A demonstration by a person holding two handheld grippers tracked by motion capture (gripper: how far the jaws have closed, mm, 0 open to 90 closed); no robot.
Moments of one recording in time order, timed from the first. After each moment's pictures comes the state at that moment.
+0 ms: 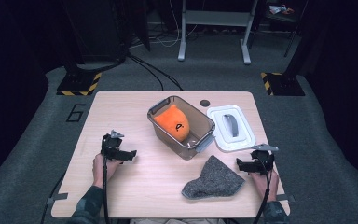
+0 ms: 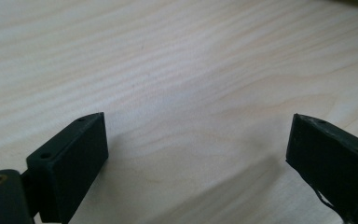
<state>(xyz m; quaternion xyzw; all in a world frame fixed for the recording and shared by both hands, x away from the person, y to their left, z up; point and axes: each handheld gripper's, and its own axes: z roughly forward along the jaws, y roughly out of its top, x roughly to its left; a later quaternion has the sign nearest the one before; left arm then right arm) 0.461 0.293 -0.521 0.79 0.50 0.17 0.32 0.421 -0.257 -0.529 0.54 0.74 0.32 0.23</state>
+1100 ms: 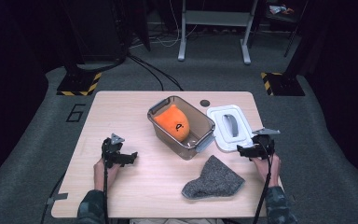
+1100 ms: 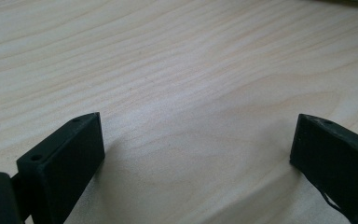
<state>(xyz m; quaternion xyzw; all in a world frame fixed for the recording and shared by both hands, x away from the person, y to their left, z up) 0.452 0.290 -0.530 0.78 0.48 0.21 0.33 0.458 -0.254 -0.482 0.53 0.75 0.33 0.22</state>
